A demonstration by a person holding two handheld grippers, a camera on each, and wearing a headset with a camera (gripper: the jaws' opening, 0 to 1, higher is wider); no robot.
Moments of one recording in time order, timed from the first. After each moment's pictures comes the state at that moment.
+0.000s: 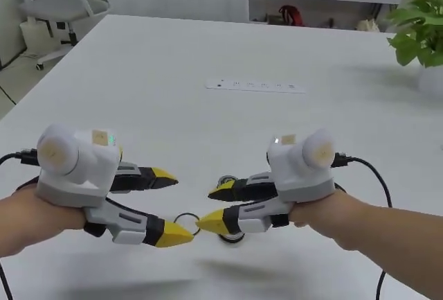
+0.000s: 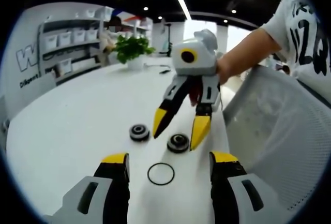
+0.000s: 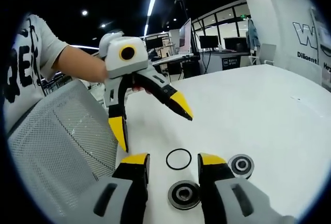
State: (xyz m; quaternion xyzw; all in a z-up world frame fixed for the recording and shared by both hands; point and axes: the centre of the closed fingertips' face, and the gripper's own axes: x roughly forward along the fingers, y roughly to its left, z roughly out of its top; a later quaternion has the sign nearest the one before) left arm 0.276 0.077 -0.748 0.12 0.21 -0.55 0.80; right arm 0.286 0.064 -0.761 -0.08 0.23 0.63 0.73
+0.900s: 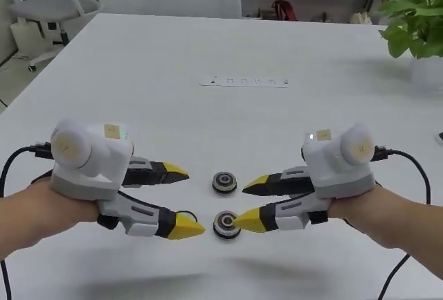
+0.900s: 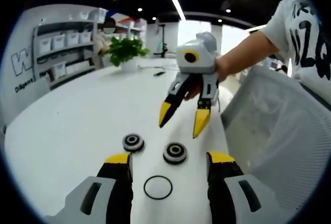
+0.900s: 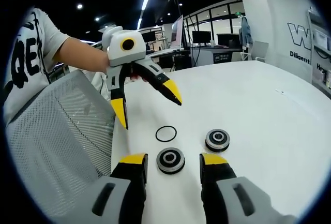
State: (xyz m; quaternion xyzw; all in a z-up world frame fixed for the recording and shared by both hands) left arm 0.279 0.053 -0.746 0.12 0.21 -0.57 0.79; right arm 0.290 0.008 -0.769 -0.11 0.25 0.61 0.75
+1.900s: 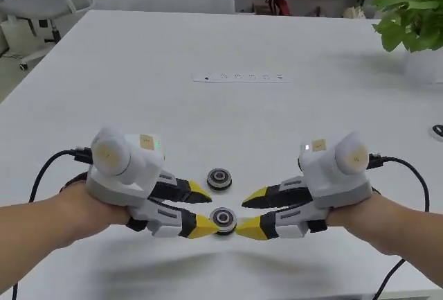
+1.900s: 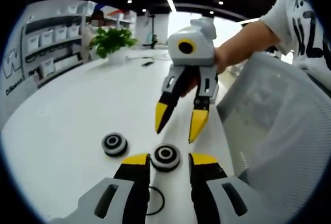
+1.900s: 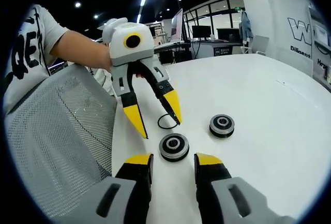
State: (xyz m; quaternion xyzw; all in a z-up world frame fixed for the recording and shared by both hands) left arm 0.277 0.020 -0.777 0.15 0.23 -0.60 0.75; right arm 0.281 0.000 -0.787 -0.12 0.27 0.60 0.74
